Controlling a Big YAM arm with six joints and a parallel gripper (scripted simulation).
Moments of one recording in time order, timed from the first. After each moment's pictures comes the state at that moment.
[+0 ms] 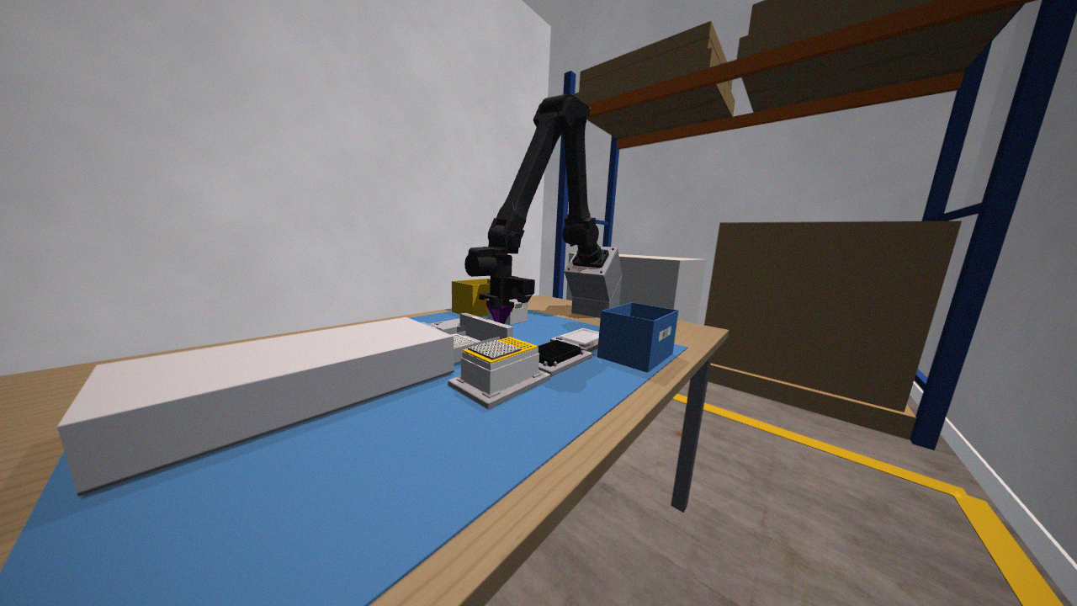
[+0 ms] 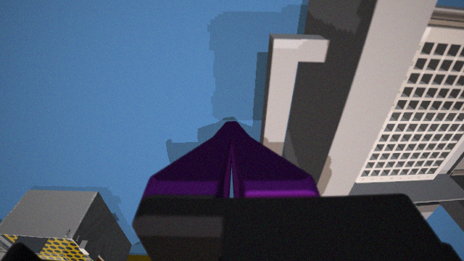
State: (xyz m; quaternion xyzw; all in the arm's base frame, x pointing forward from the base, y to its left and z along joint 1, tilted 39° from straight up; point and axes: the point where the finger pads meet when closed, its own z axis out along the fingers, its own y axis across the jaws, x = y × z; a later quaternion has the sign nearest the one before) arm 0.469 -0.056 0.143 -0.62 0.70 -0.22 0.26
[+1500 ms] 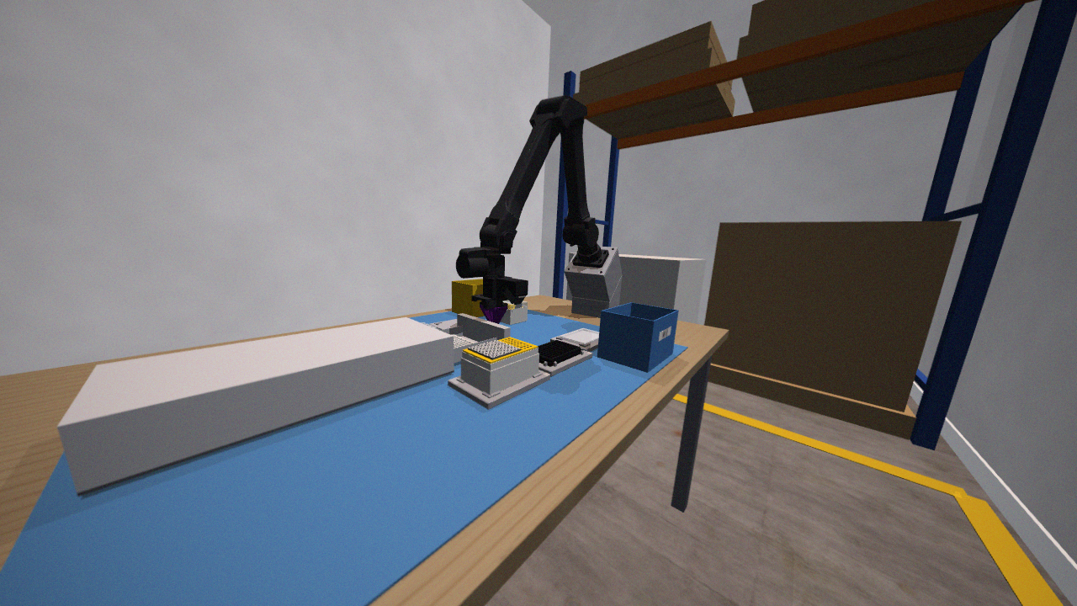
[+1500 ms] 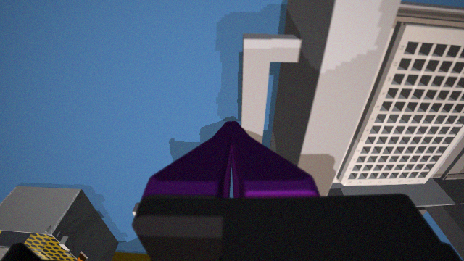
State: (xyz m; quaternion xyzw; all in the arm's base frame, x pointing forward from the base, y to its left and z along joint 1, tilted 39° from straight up) arm 0.487 -0.059 0.157 -0.63 0.71 -0.21 0.25
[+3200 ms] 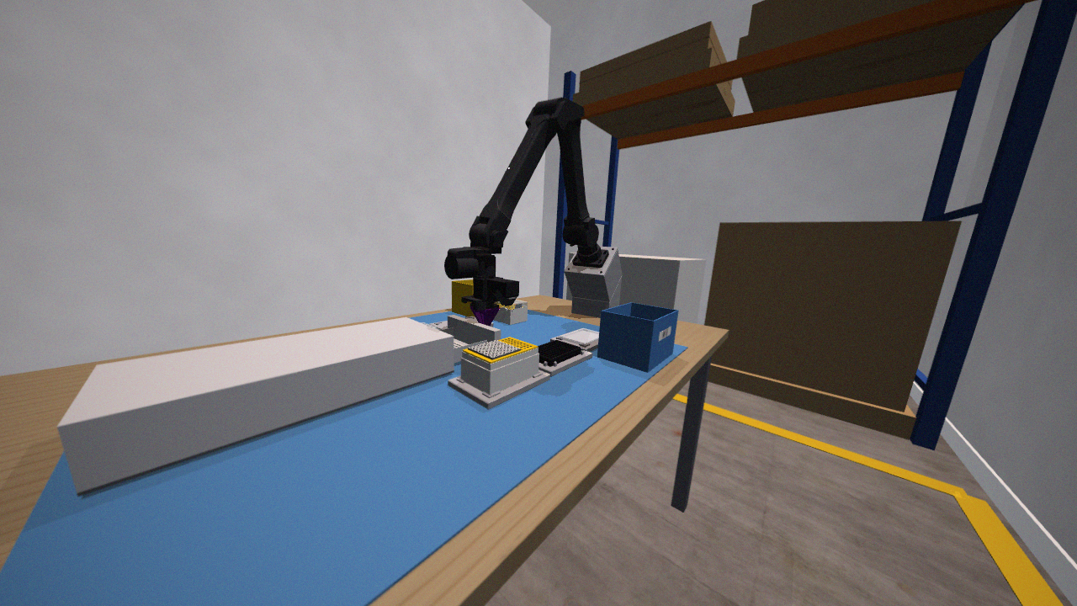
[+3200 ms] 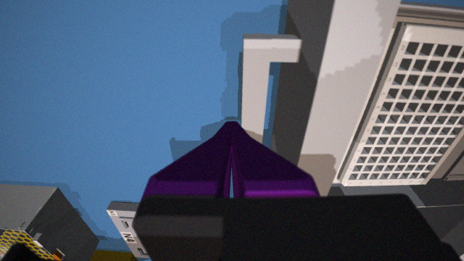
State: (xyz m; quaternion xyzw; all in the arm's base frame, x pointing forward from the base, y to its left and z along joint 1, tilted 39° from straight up) arm 0.510 -0.062 0.176 -0.63 0.71 -0.21 0.25
